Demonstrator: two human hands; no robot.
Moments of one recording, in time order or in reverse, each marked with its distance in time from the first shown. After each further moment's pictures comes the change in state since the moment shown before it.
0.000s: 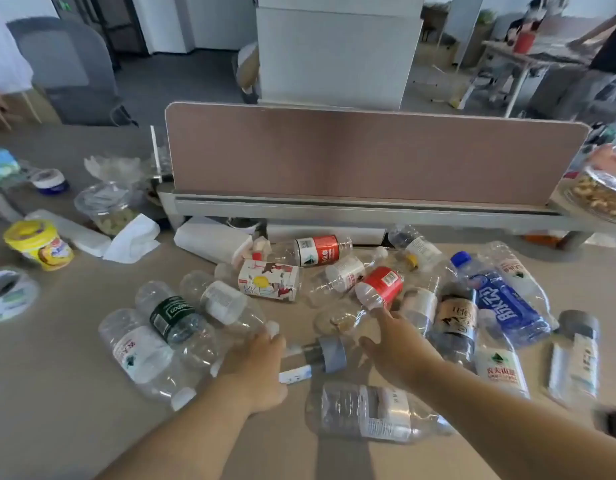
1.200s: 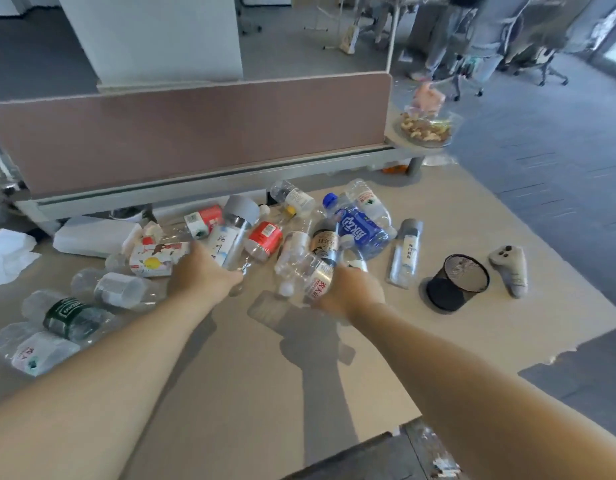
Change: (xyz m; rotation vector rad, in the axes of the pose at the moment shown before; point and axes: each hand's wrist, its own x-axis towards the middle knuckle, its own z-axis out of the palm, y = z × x) left_hand -0.027 0.132 -0.087 -0.377 0.268 -0.283; right_hand -0.085 0.100 -0.043 -0.059 0.206 0.207
